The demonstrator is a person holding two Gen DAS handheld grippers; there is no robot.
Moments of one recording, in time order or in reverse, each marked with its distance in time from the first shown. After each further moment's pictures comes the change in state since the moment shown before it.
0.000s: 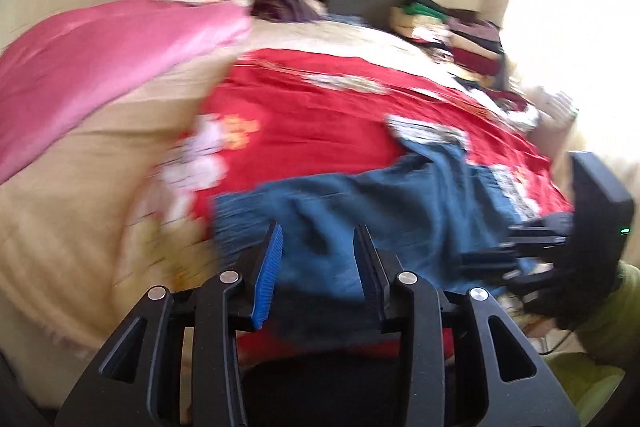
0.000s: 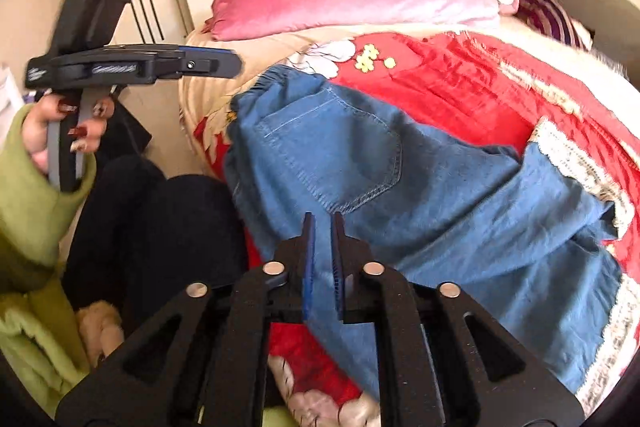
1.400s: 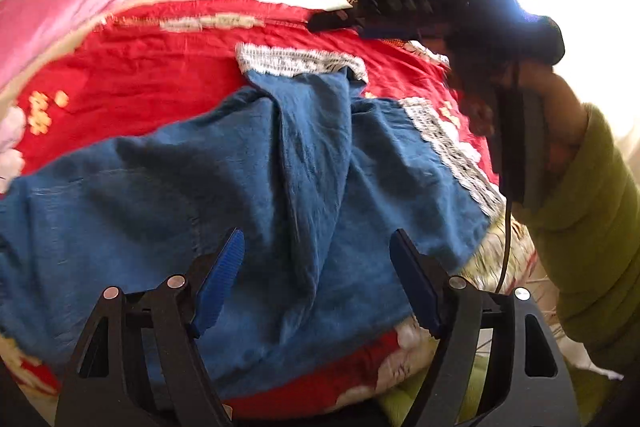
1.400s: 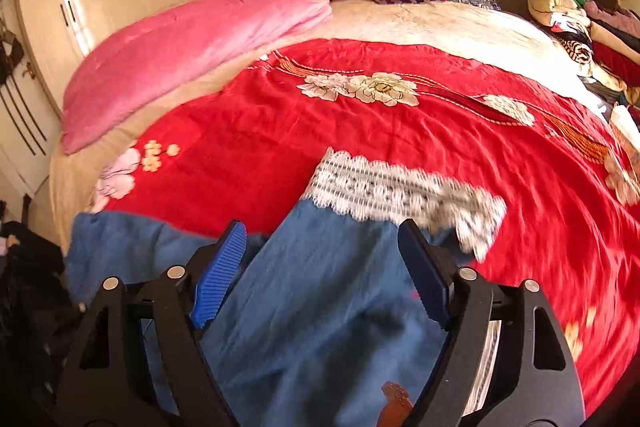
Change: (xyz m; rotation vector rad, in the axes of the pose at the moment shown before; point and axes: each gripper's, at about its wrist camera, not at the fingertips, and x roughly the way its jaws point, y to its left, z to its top) left arm 0.103 -0.127 -0.015 0.088 0.179 -0.254; right arm -0.037 -0.178 0.053 0.374 -0.062 -0.337
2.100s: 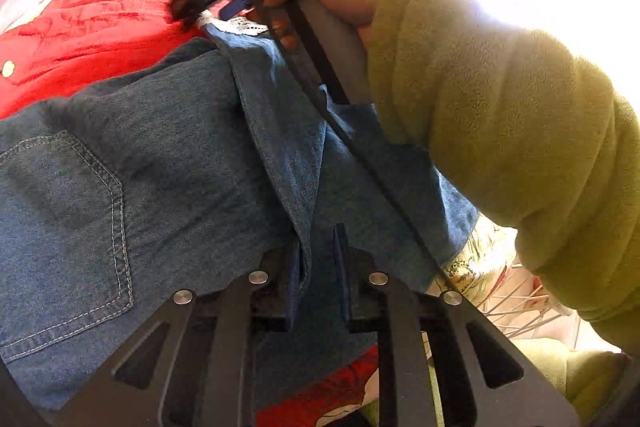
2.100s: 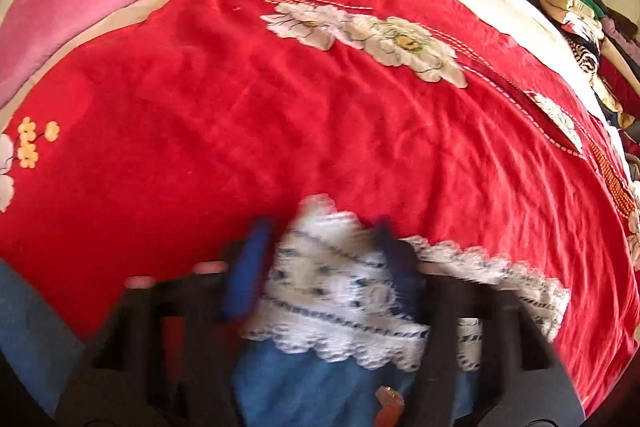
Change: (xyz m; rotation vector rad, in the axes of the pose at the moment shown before) left arm 0.037 -0.004 -0.011 0.003 0.071 -0.126; right arm 0.154 0.007 0.043 -0.087 0.221 -0.183
